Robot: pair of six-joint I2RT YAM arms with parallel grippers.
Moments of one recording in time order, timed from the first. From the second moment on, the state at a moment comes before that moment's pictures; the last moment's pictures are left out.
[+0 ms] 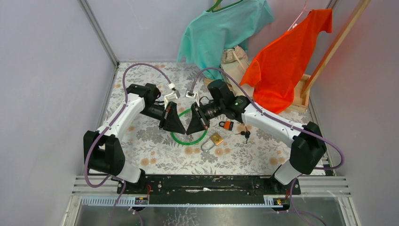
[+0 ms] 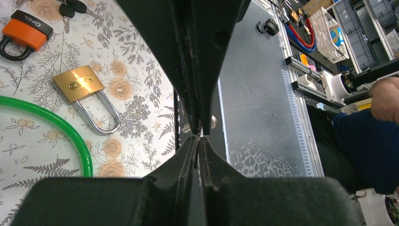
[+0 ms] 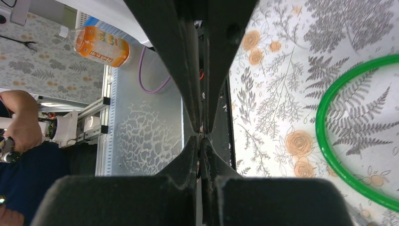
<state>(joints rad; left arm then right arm) -0.22 1.49 1.24 -1.44 1.38 1.08 0.81 1.59 1.27 -0.32 -0.94 0.22</state>
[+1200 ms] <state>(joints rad) -0.23 1.38 1.25 -1.09 1.32 0.55 0.73 1.44 1.02 0.23 -0.93 0.55</state>
